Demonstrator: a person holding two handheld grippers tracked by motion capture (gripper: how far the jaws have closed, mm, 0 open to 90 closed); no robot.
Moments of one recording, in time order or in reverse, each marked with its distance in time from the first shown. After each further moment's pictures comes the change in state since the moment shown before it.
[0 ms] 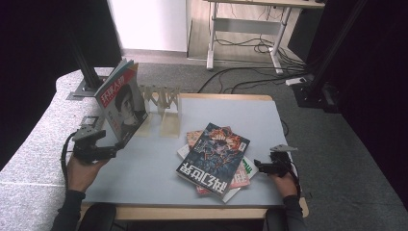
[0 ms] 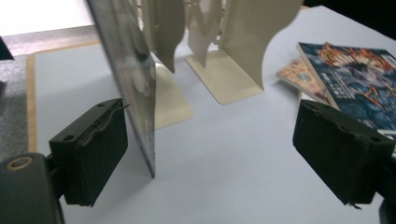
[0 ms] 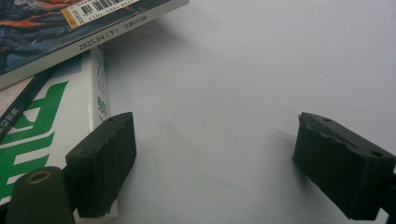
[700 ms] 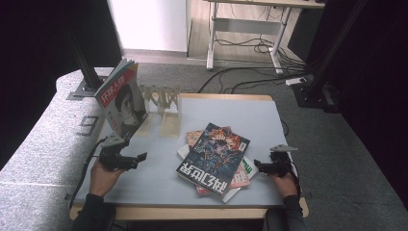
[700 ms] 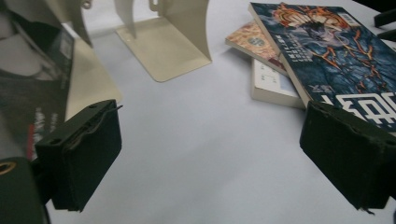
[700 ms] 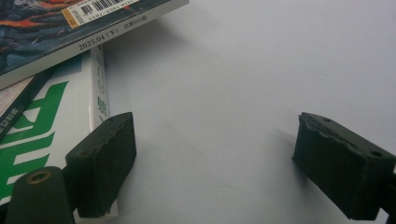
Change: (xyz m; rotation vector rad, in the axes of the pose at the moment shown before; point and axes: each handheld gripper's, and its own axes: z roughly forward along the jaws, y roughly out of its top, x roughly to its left) left arm -0.041 -0.016 0.048 0.086 -0.150 0.054; right arm 0.000 0.000 0.000 0.000 0.000 0.000
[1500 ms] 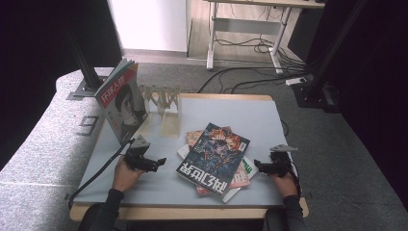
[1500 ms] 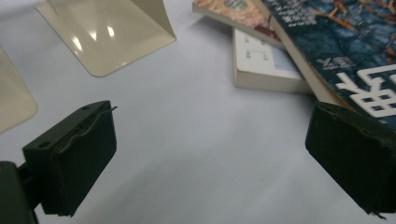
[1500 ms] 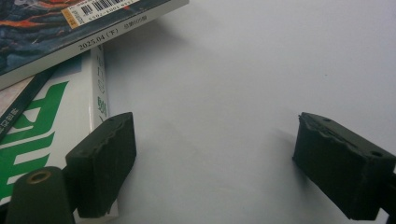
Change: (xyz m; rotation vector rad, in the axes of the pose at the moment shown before) left arm -0.020 -0.007 0.074 0.105 -0.057 0.088; right arm 0.000 0.000 0.000 0.000 0.001 0.002
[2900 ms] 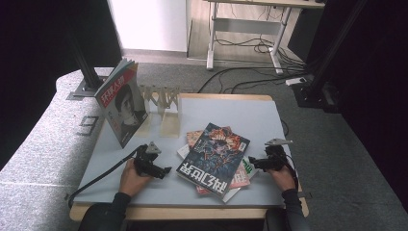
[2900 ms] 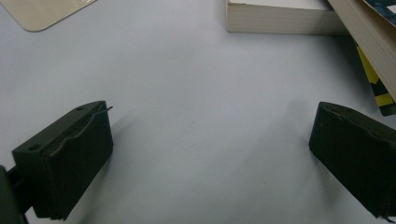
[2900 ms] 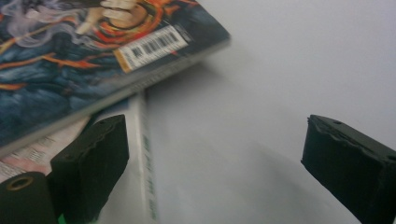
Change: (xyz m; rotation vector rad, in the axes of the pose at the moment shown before) left arm -0.013 -0.009 0.030 0.160 0.006 0.069; right arm 0.013 0.030 0.001 0.019 0.081 -0.055
